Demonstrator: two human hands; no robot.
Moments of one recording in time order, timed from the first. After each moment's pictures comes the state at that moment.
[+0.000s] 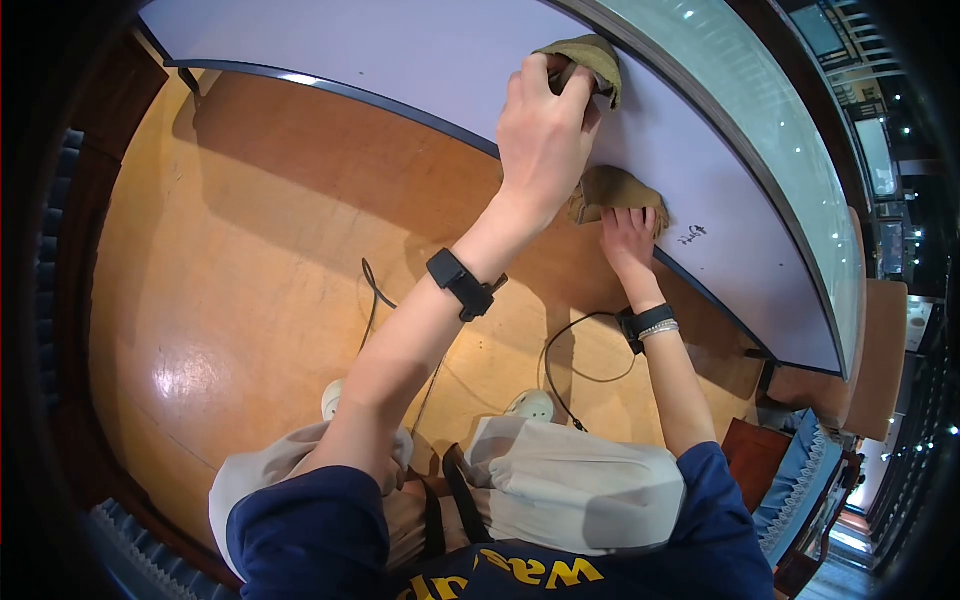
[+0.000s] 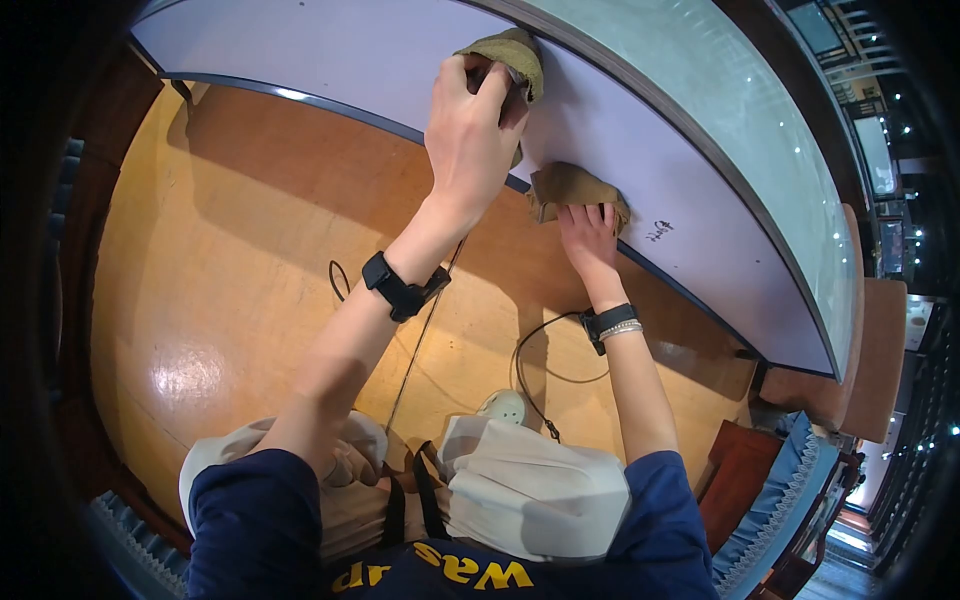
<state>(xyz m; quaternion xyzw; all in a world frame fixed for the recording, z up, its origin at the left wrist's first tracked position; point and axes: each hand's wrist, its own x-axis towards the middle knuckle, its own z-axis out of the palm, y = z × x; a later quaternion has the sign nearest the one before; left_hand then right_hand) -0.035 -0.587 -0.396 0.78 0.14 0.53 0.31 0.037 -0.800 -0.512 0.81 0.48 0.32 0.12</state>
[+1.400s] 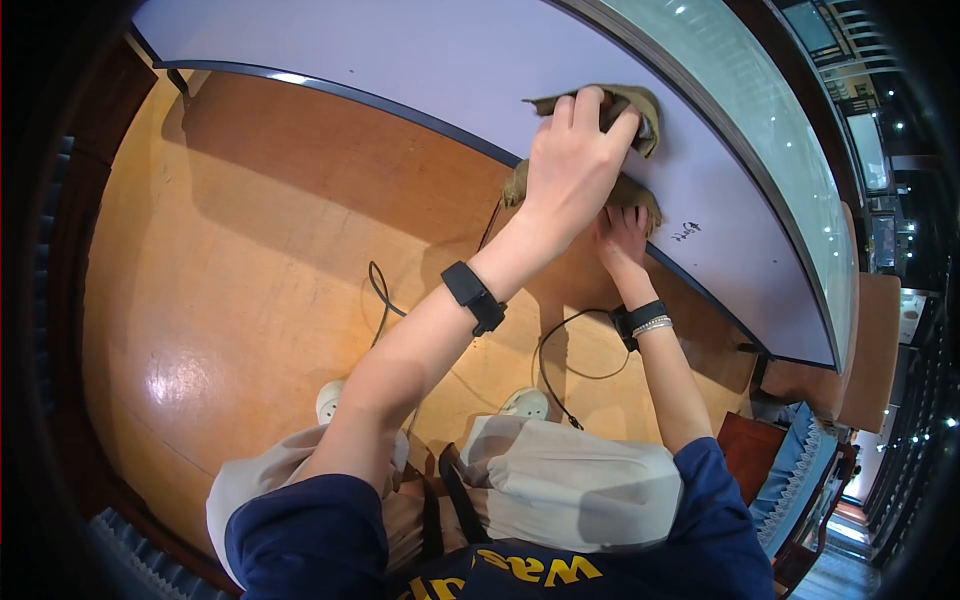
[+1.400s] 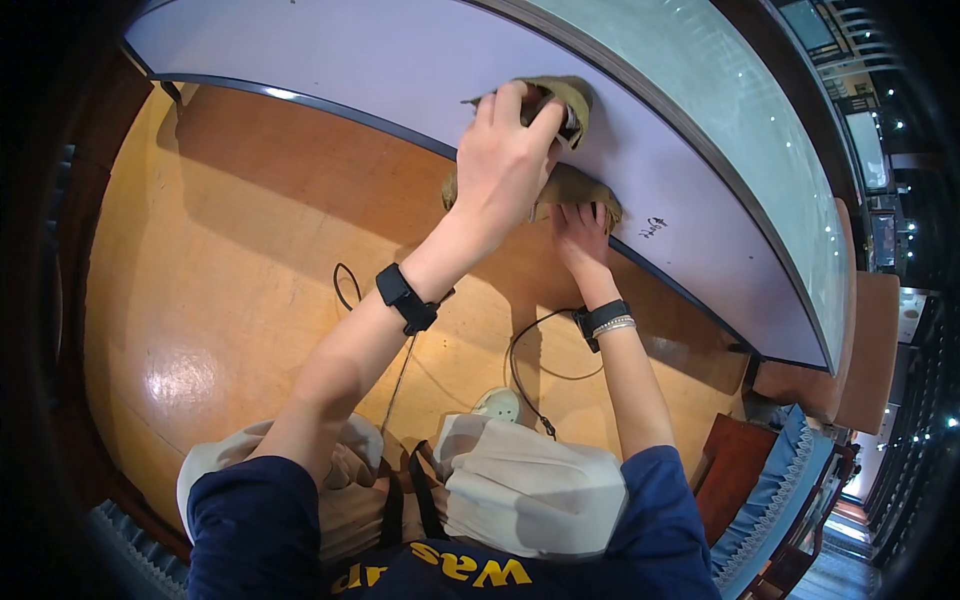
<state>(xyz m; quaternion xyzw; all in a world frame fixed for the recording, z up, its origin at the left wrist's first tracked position) -0.035 -0.614 -0.401 0.82 0.07 0.50 0.27 0.034 -0.802 -0.516 0.82 0.47 0.30 0.11</state>
